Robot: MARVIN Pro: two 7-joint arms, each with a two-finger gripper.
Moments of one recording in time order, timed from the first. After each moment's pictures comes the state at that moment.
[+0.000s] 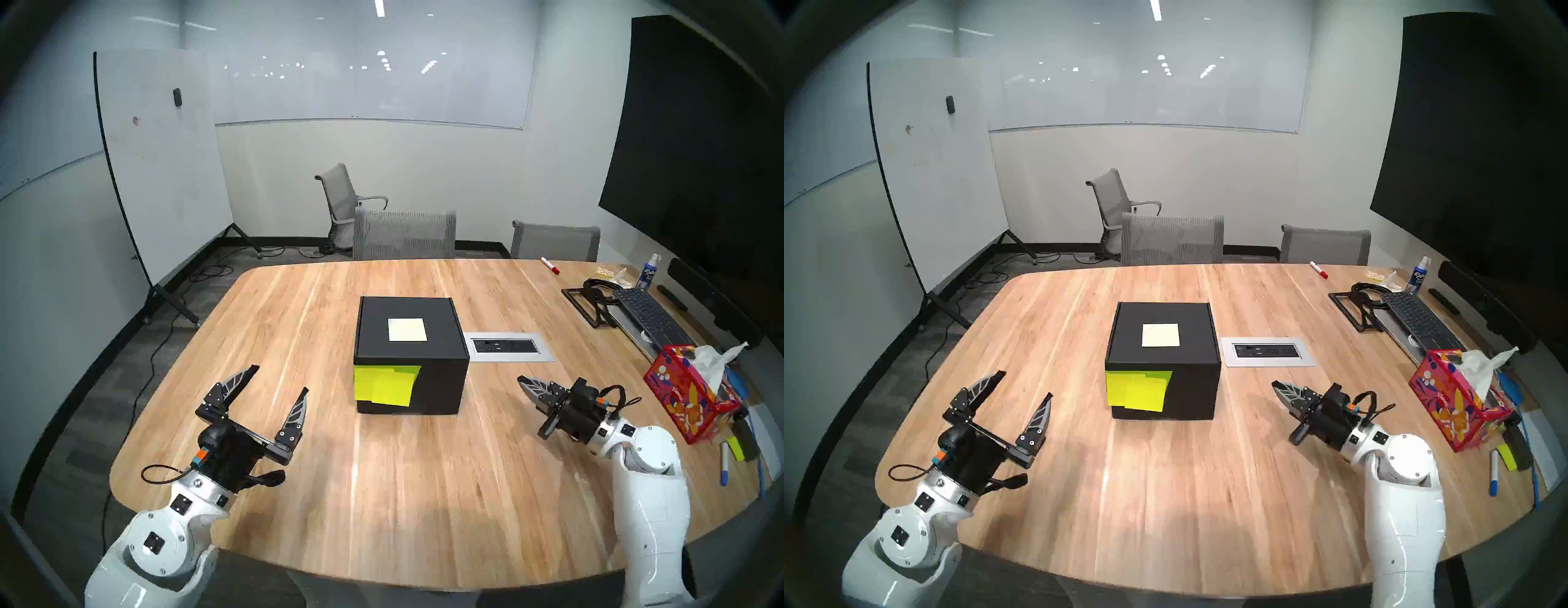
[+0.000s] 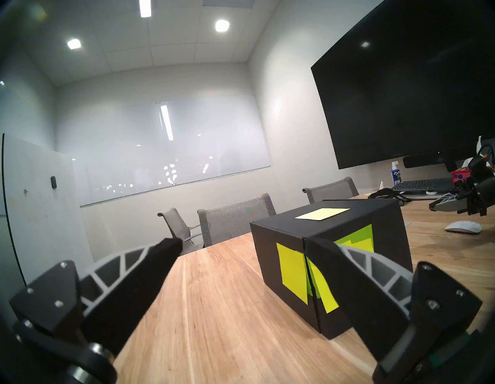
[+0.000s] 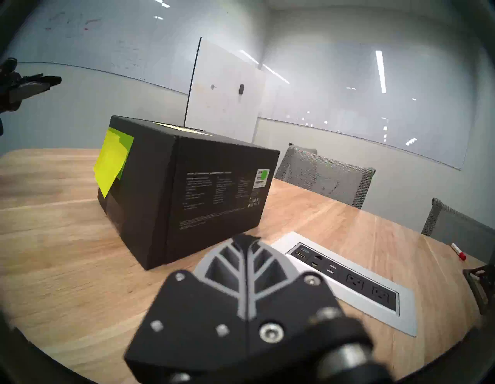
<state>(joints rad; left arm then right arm) 2.24 -1.14 -1.64 -2.08 -0.17 -0.41 -0.12 -1.61 -1.33 1.97 -1.45 0.06 -0.27 1.09</state>
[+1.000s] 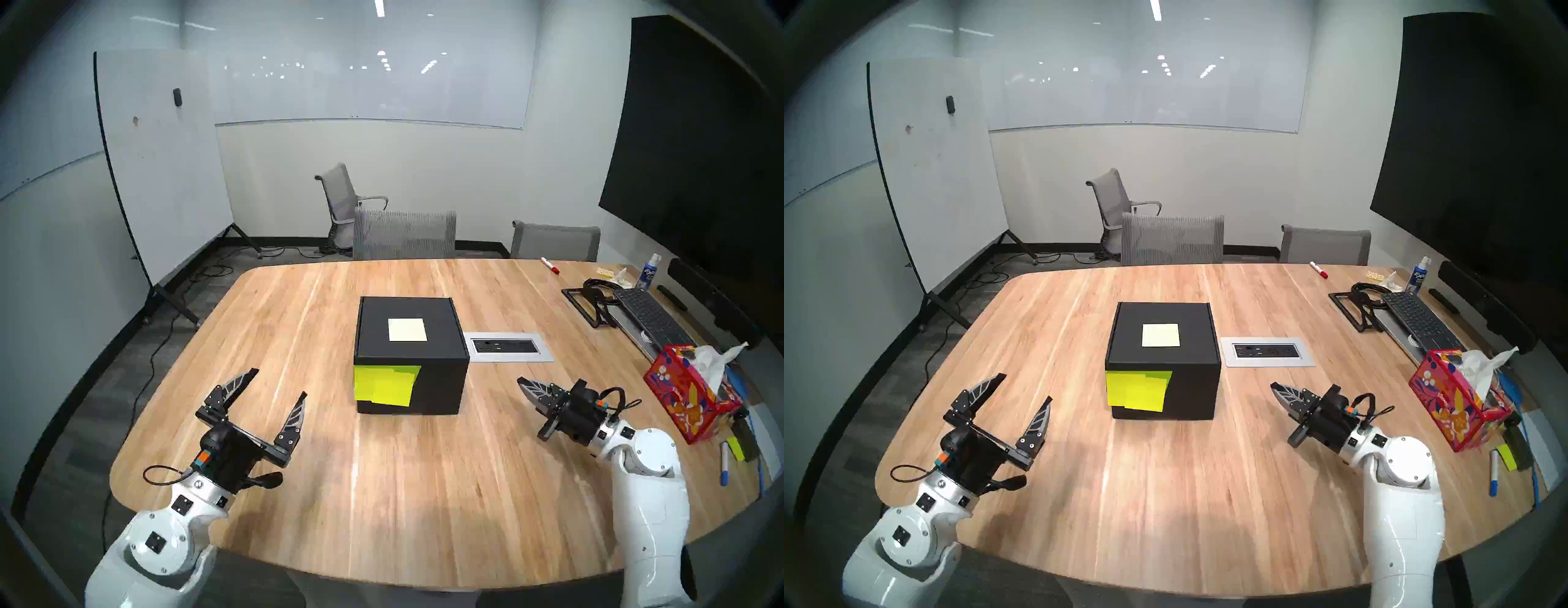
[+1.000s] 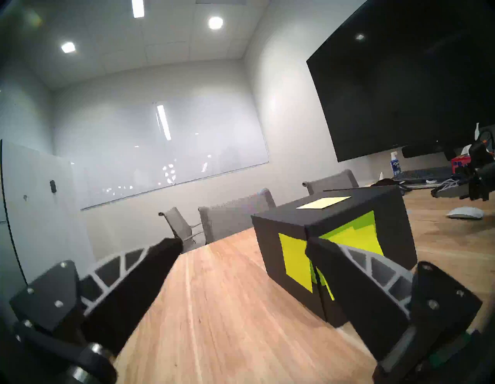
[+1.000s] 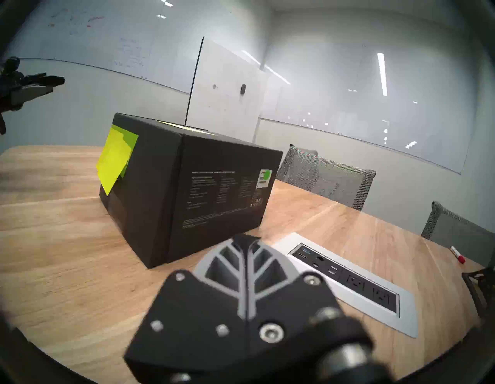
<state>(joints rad) 2.23 -1.13 -1.64 -2.03 -0.13 -0.44 -0.11 -1.62 -1.34 1.99 -1.46 0.05 -0.29 1.09</state>
